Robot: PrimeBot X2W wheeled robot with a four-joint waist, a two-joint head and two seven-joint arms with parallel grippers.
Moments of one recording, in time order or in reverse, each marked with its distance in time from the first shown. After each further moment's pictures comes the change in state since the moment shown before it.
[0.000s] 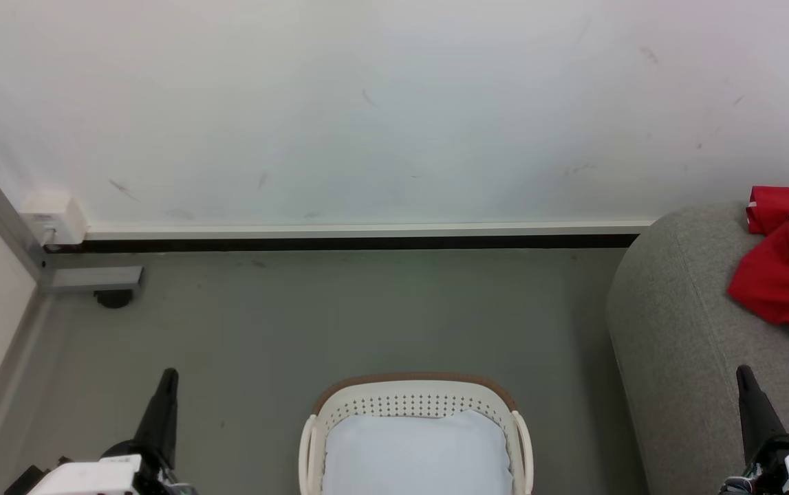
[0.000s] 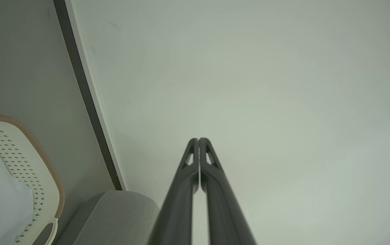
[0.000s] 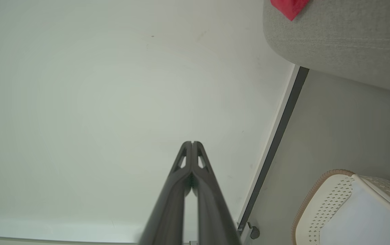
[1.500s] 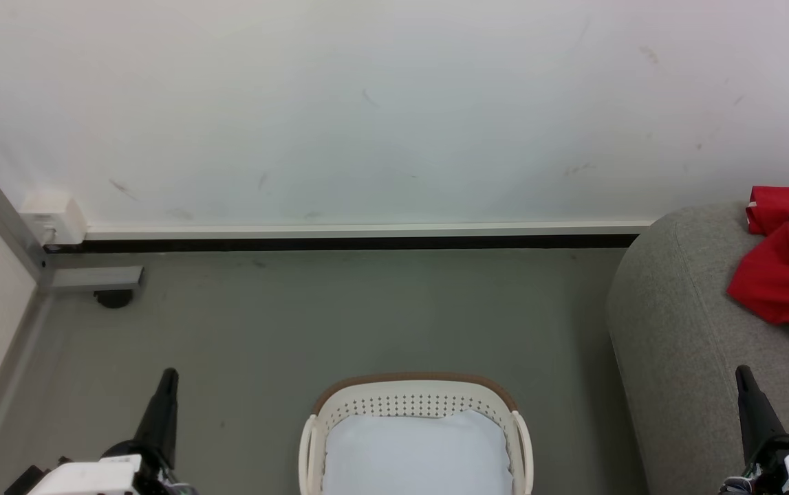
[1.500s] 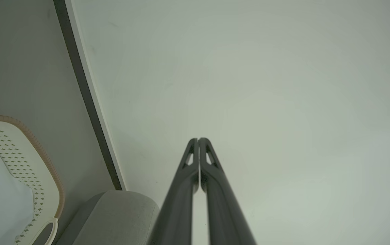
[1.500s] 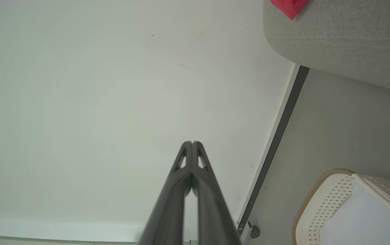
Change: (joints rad) left arm 0.000 0.000 0.000 0.000 0.000 0.000 0.000; right arm 0.000 0.003 -0.004 0.000 -0.003 0.000 0.007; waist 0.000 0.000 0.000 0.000
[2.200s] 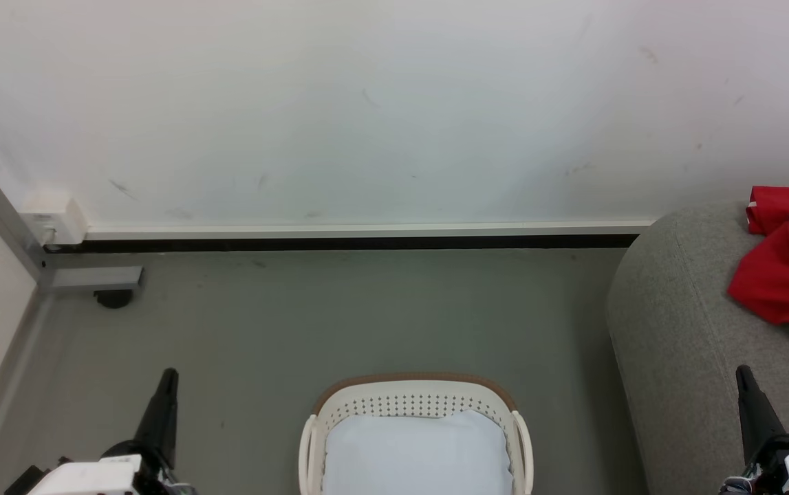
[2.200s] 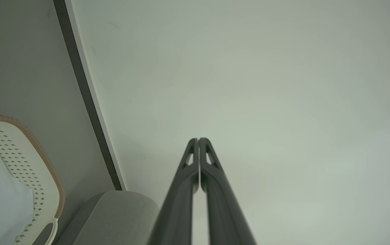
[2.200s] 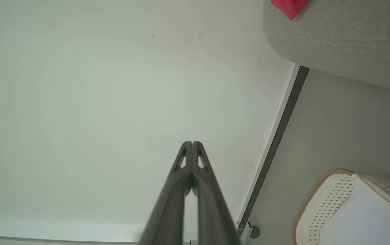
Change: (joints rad) left arm 0.000 0.000 0.000 0.000 0.000 0.000 0.000; right arm 0.000 0.001 -0.001 0.000 0.000 0.000 0.000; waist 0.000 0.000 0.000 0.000
